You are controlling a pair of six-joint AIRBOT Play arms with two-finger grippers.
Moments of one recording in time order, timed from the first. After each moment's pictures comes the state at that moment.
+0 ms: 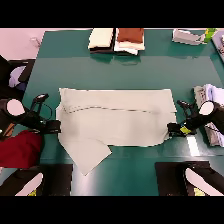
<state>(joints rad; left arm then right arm) -0.11 -0.87 0.69 1.36 -1.37 -1.68 -0.09 -1.00 0.59 -1.34 1.30 1.55</state>
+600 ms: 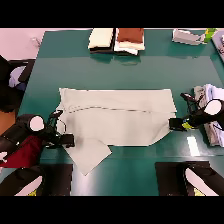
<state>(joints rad) -0.31 -0.87 0.49 1.28 -1.23 -1.86 -0.07 -0.90 0.65 -1.34 1.27 1.55</state>
